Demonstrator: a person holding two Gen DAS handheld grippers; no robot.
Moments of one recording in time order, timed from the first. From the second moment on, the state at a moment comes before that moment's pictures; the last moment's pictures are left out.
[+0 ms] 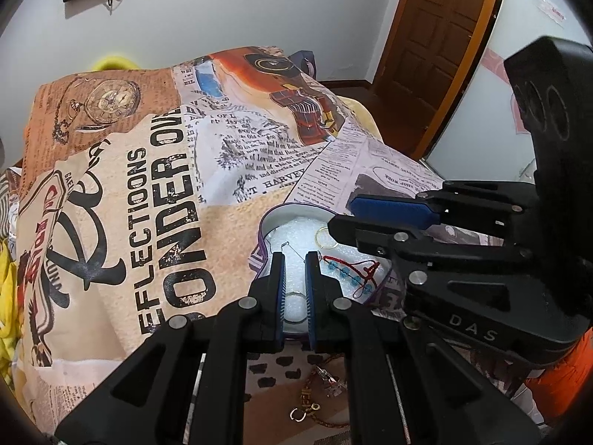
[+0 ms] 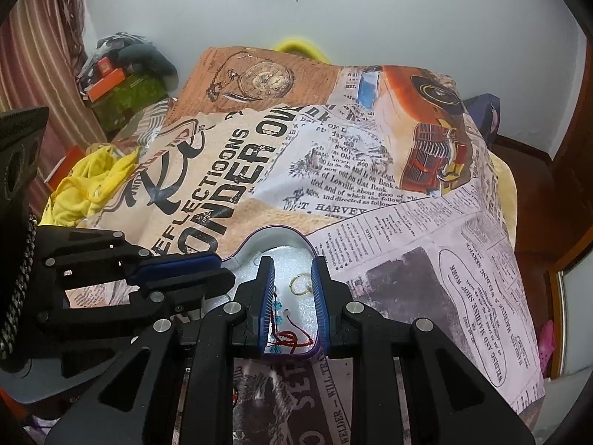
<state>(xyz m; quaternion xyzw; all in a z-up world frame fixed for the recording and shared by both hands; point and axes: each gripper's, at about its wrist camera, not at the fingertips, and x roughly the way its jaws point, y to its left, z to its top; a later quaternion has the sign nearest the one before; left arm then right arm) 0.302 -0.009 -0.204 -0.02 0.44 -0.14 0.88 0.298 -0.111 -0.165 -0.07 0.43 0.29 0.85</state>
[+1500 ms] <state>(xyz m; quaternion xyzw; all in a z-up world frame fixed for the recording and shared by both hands) 0.203 0.020 -0.178 0.01 0.44 -0.08 0.89 0.209 -0.138 -0.154 -0.06 0.43 0.27 0.86</state>
